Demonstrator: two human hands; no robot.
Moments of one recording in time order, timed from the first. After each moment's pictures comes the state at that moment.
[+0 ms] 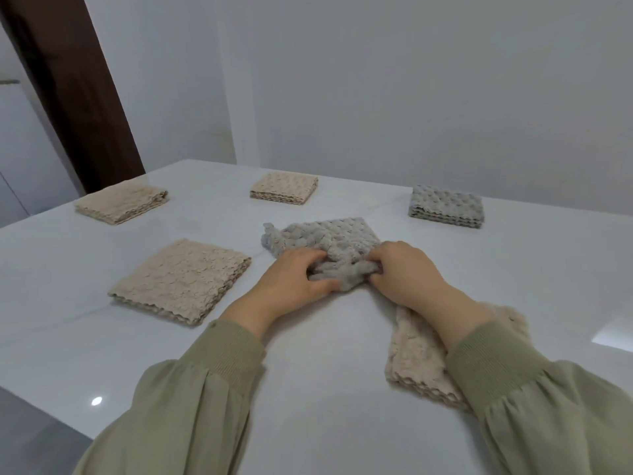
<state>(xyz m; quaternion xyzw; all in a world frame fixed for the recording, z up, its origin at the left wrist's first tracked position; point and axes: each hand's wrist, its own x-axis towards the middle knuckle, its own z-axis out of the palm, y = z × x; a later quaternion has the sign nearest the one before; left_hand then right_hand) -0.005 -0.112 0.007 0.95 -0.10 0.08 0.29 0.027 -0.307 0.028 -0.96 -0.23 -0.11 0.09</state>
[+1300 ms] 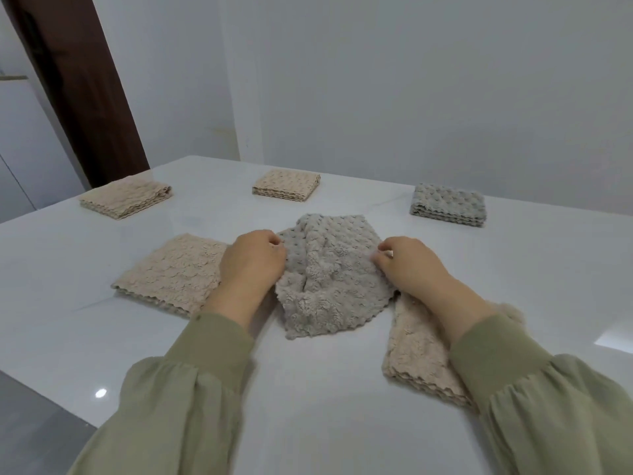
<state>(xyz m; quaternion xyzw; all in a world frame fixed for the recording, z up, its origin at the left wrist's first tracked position) -0.018 -0.096 0.033 0.94 0.18 0.16 0.25 0.031 -0.315 0.032 -0.97 -0.13 -0.05 0.20</state>
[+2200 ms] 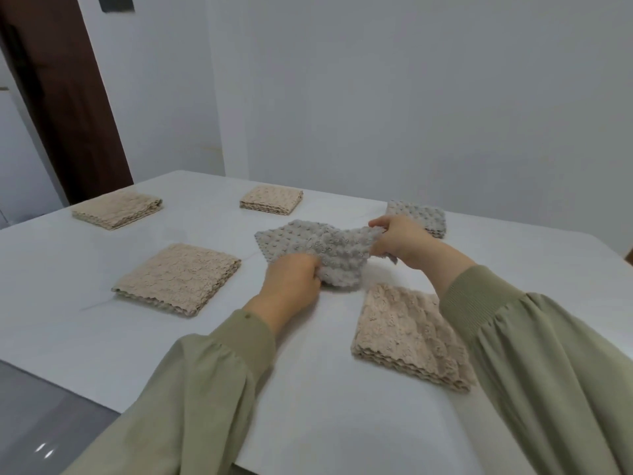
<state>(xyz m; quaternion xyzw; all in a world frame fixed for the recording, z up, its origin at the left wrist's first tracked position) -0.030 -0.155 0.028 0.97 -0.05 0.18 0.15 0.024 -0.333 0.096 -0.91 -0.06 0.06 0.40</state>
